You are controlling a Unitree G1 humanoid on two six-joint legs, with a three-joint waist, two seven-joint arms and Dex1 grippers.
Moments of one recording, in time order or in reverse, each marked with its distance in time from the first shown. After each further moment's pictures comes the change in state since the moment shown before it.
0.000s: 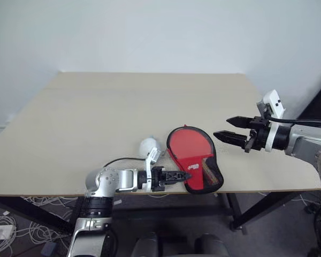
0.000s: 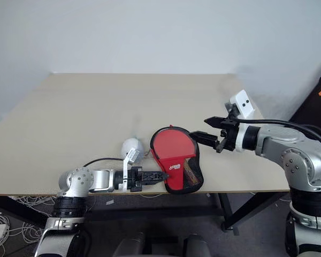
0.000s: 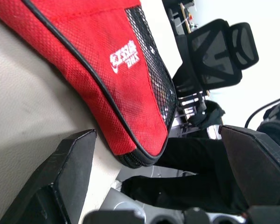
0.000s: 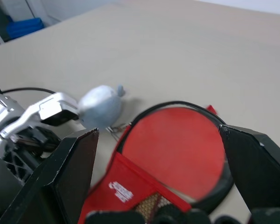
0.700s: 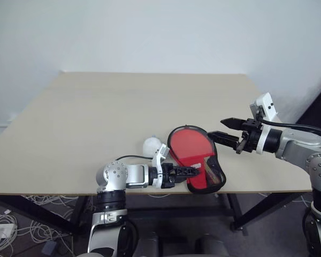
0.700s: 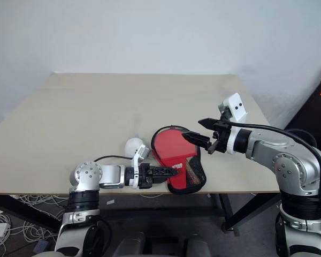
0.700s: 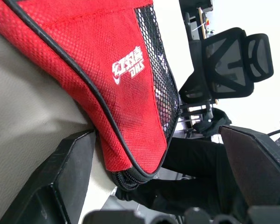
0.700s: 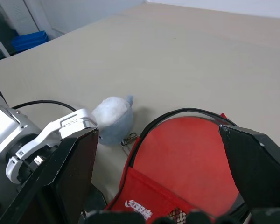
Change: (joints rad) left arm -0.067 -0.185 0.131 0.001 0.036 0.140 0.224; right arm 0.014 0.072 -0.002 -0.036 0.020 0.012 -0.090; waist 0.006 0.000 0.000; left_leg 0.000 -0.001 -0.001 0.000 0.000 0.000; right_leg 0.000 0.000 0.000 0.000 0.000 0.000
